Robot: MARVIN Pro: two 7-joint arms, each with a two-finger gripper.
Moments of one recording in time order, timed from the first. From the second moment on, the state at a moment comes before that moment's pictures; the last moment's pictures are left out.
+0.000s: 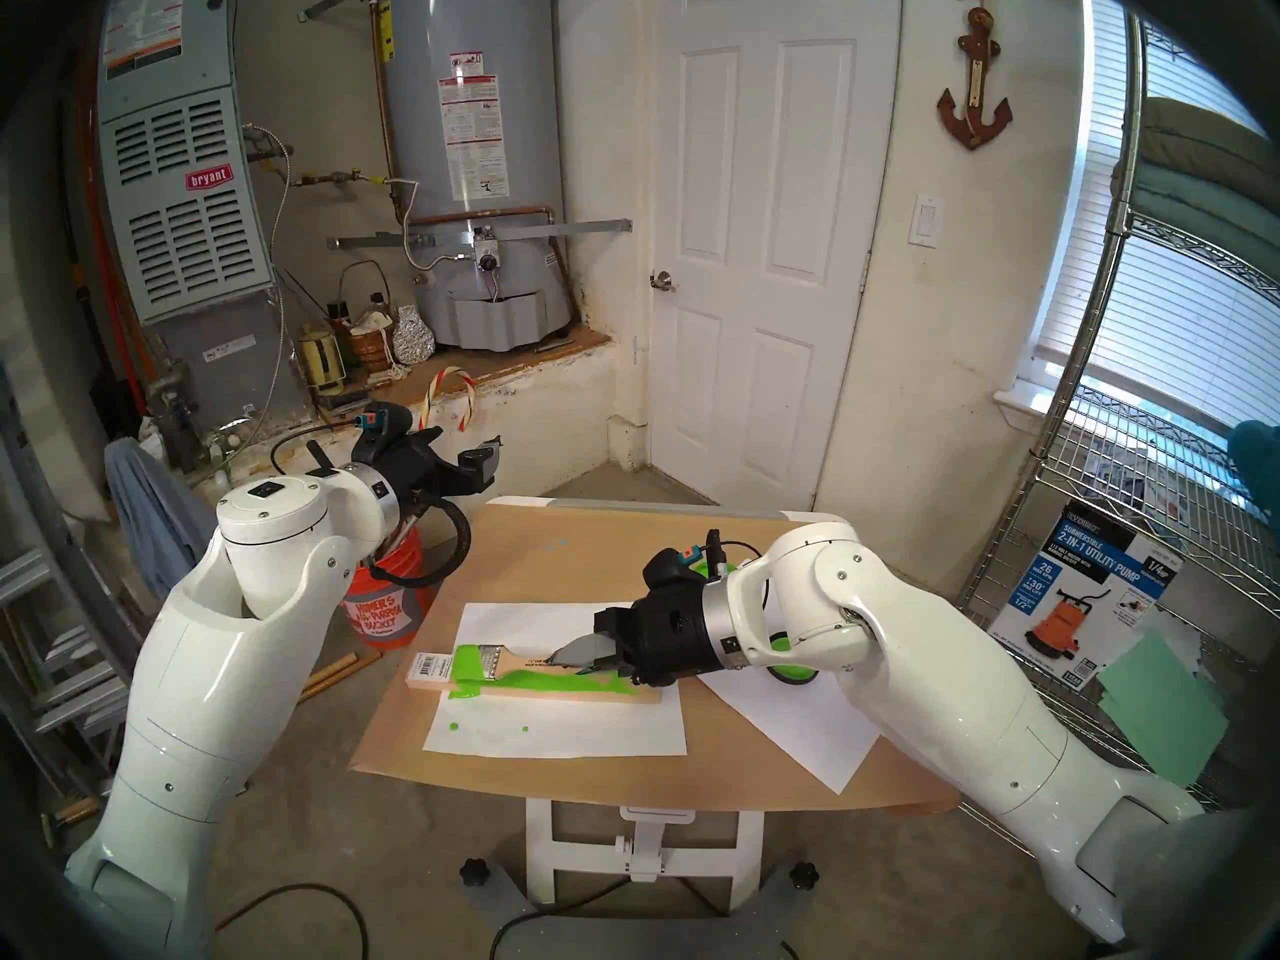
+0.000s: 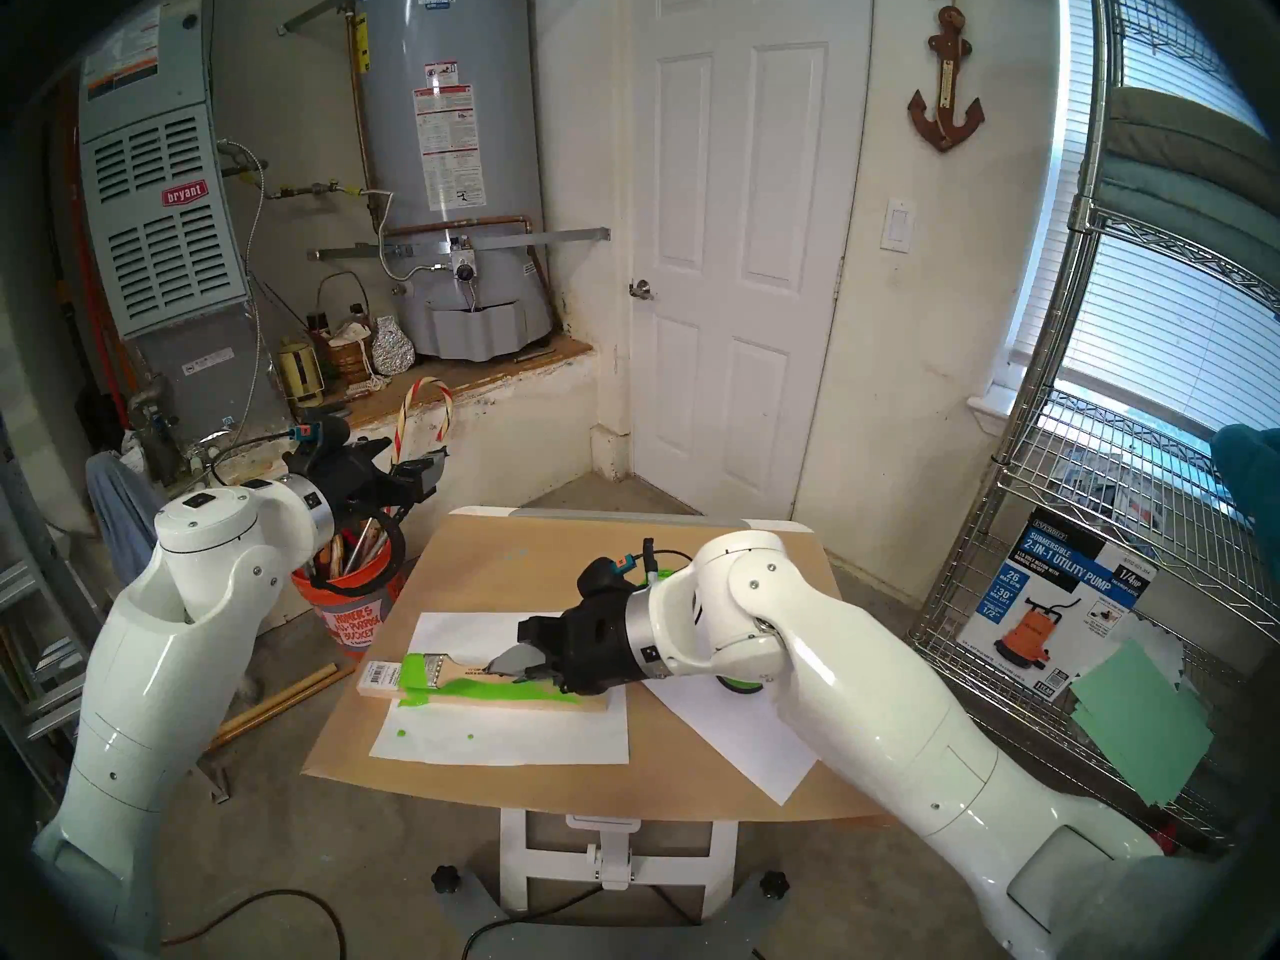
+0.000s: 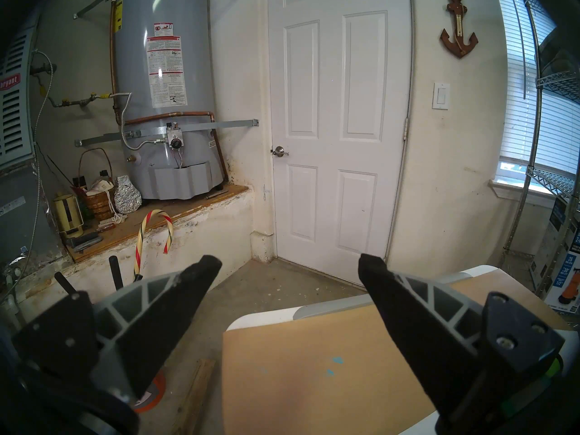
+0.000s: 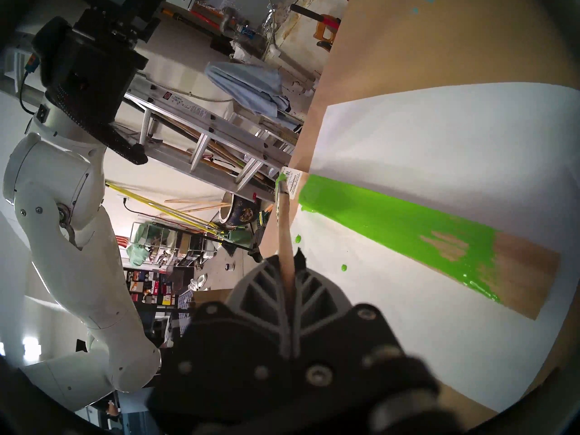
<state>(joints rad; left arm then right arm) 1.48 -1.00 -1.54 -1.93 -0.62 0.55 -0.02 -1.18 -1.05 0.87 -1.83 1.94 0.93 -0.46</state>
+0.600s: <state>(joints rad) 1.48 -1.00 -1.54 -1.93 -0.62 0.55 -0.02 -1.16 -1.06 0.87 -1.80 1.94 0.93 -0.49</state>
